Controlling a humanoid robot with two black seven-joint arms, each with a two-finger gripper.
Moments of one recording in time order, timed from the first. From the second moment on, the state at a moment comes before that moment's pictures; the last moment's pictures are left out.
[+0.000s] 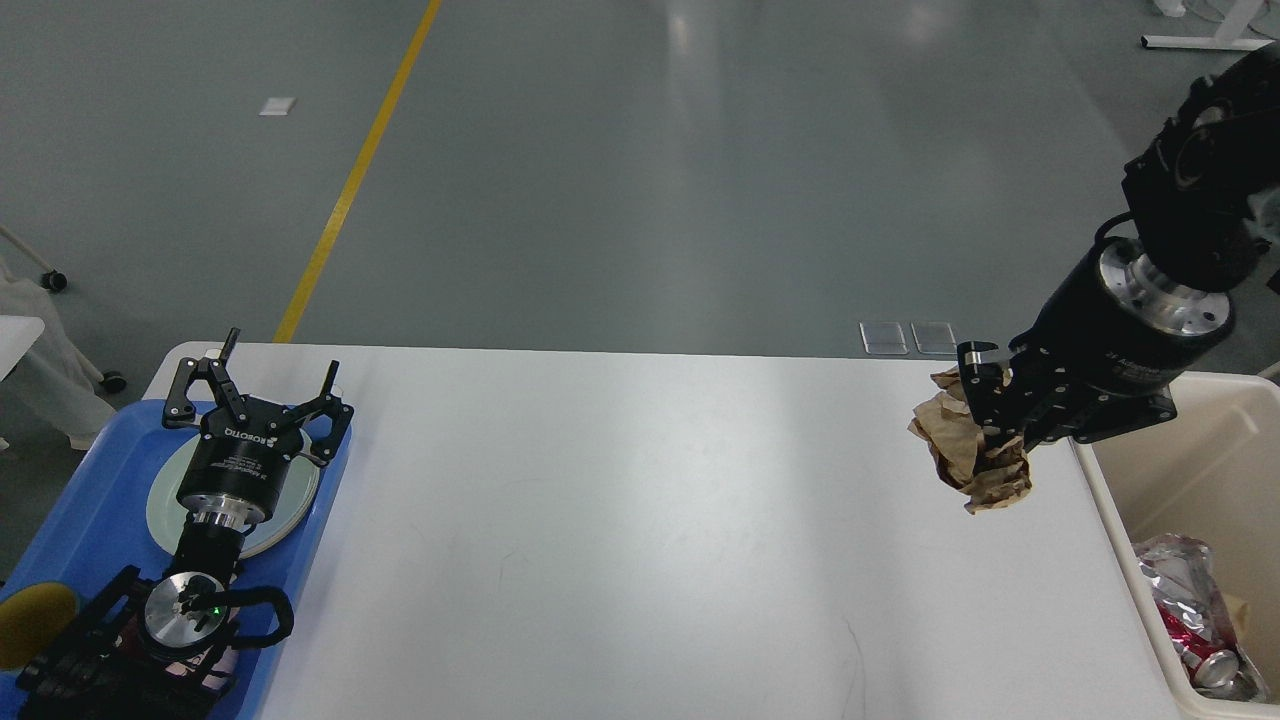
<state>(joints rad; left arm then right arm) -0.32 0.21 -1.26 -0.74 0.00 -0.61 -0.24 2.43 -0.21 -1.54 1.62 0.10 0.75 0.03</state>
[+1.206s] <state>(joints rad) -0.32 0.21 -1.26 -0.74 0.00 -0.61 -0.24 0.54 -0.45 -0.80 0.09 -0.09 0.07 0.01</state>
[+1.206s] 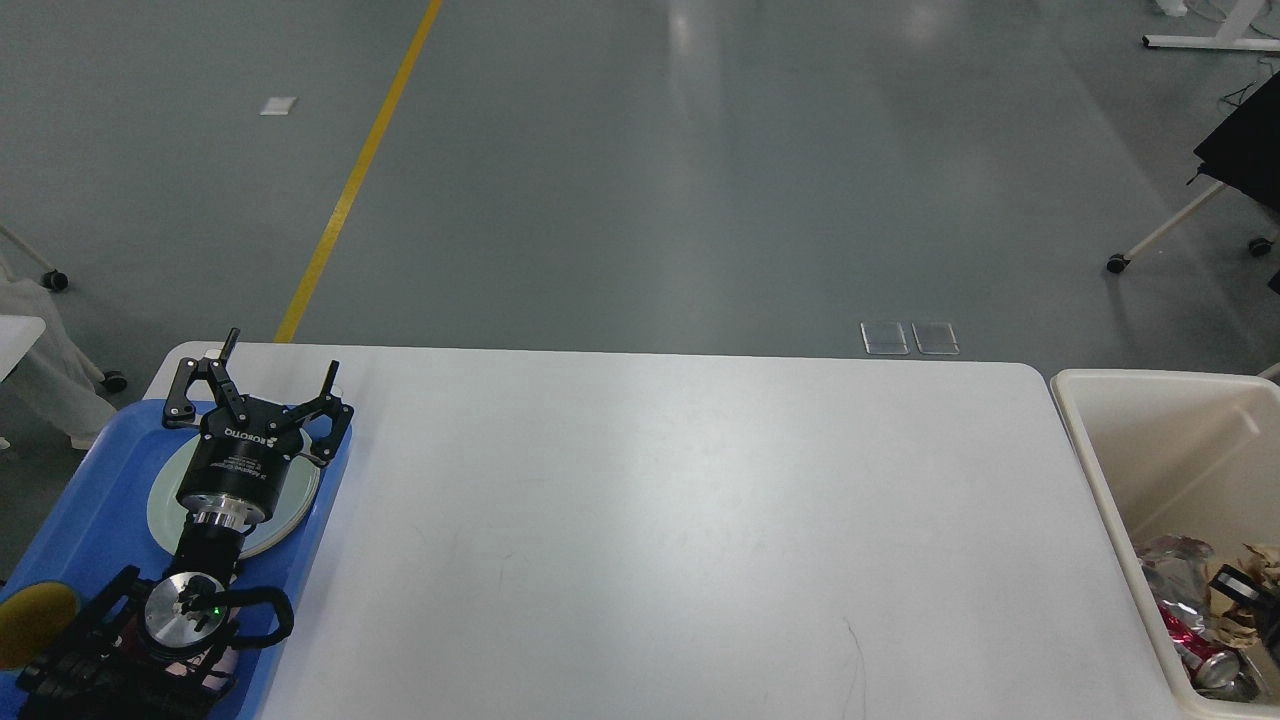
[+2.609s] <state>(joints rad) -0.32 0.21 -1.26 -0.74 0.00 -0.61 -0.24 0.29 -0.35 1.29 0.69 -0.39 0.23 0.37</state>
